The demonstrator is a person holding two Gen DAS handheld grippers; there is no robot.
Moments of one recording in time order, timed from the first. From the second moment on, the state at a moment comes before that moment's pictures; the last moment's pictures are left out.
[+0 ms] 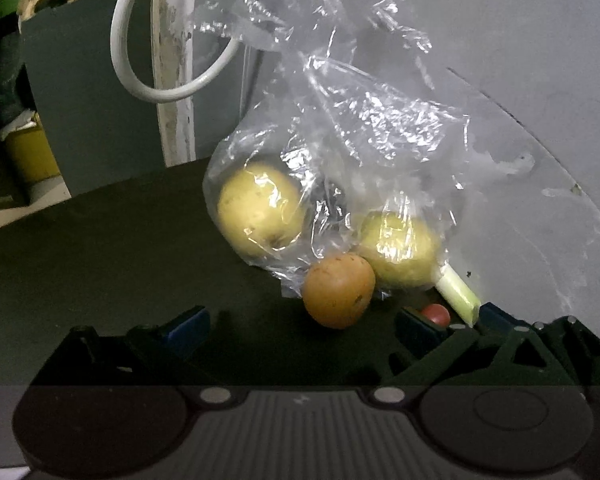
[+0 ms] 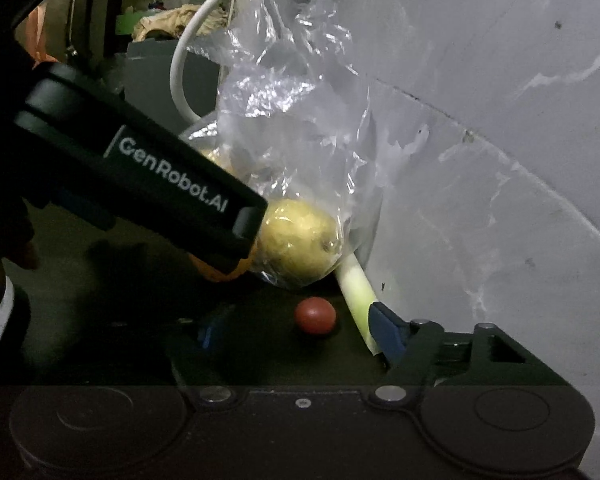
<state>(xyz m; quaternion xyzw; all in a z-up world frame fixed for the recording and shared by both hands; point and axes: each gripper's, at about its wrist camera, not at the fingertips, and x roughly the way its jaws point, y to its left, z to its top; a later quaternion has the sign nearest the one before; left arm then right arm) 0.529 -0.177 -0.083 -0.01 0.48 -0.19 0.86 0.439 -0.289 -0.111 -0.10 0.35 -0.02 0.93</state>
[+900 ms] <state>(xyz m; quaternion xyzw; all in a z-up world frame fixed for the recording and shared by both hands) 0.550 -0.204 -0.102 -0.02 0.48 -0.20 0.85 0.453 -0.282 -0.124 -0.09 0.37 -0.06 0.92</state>
